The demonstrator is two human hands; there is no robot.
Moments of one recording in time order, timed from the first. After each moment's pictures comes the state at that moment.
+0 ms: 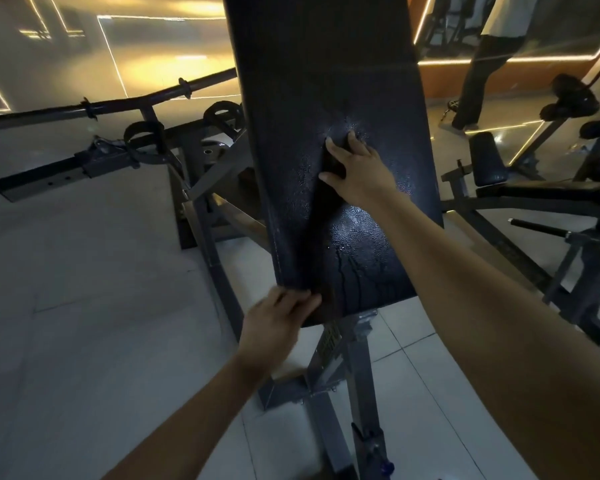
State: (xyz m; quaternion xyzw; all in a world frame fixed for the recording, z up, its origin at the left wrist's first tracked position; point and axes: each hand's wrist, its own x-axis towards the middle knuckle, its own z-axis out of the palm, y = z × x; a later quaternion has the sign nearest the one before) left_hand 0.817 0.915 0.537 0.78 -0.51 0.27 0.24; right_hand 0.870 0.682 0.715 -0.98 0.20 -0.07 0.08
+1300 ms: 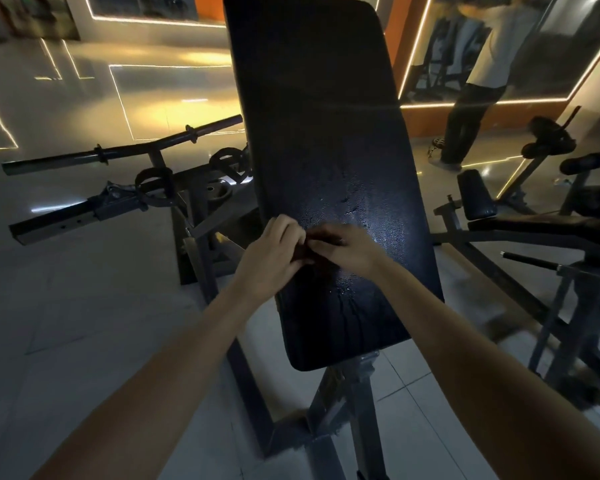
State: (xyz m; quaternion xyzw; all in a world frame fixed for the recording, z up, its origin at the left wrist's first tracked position) left_hand 0.917 0.881 0.675 0.77 -0.50 0.23 0.31; right_hand 0.842 0.710 0.706 -0.93 0.09 -0.08 0.36
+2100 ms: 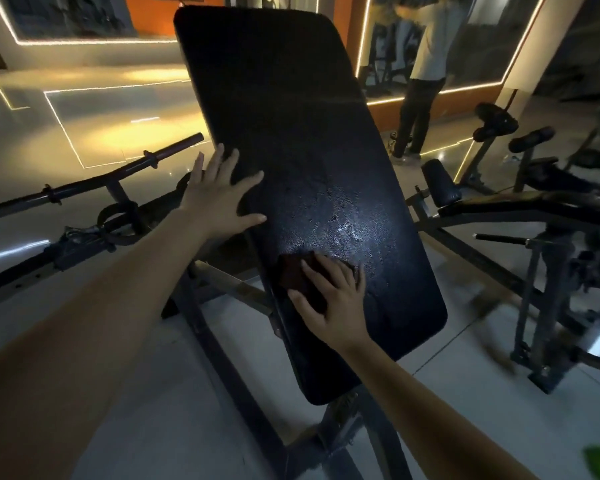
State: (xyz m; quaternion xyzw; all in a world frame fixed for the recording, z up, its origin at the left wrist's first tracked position) left_hand 1.055 0.873 0.777 0.88 -0.46 0.13 -0.06; right_hand 0.836 0.760 0.627 -0.89 0.17 -0.39 0.16
